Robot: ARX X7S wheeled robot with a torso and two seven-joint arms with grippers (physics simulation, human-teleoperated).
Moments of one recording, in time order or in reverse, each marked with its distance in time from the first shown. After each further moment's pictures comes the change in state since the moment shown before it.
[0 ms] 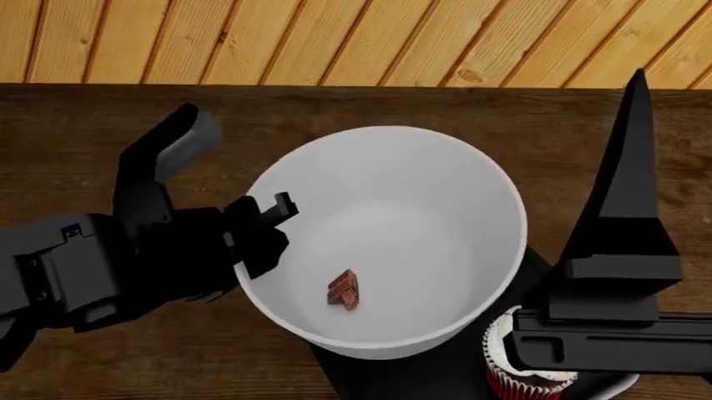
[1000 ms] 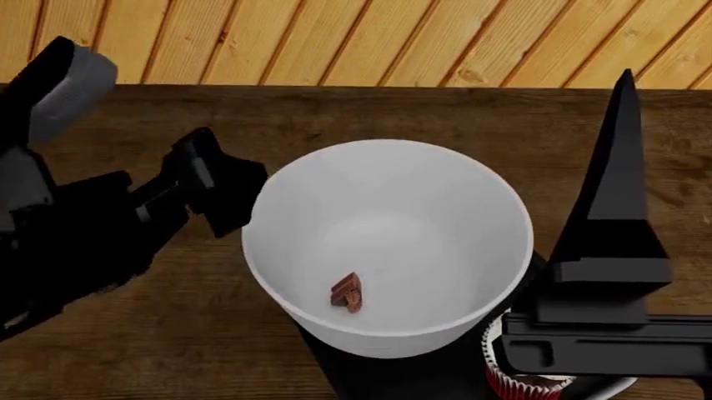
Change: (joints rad) left arm 0.079 -0.188 -0.171 0.598 -0.167 0.082 -0.321; right arm 0.585 -0.010 -0.631 0.000 -0.021 -0.060 0.022
